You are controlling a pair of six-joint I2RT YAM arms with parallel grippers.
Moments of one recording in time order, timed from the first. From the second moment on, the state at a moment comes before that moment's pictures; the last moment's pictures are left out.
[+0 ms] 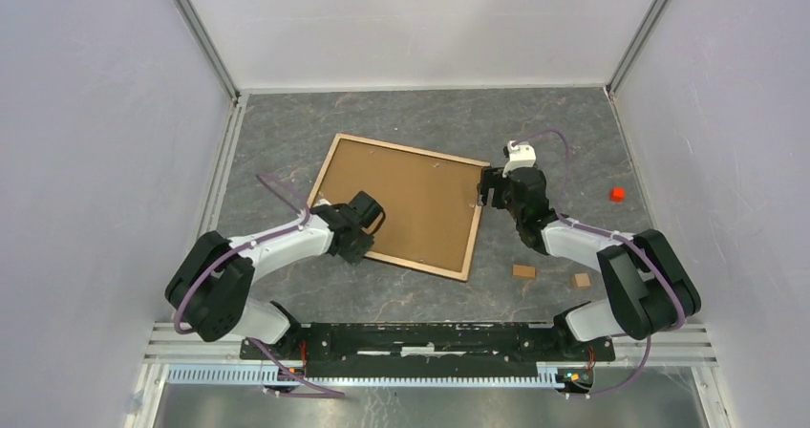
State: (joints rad) left arm -0.73 1.42 0.74 -0.64 -0.29 -1.63; right arm 0.39 1.43 0.54 0.45 0.19 0.21
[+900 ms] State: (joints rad) left arm -0.44 1.70 1.21 -0.80 -0.40 -0.36; right arm 0.39 1.64 0.75 0.26 -0.11 0.14
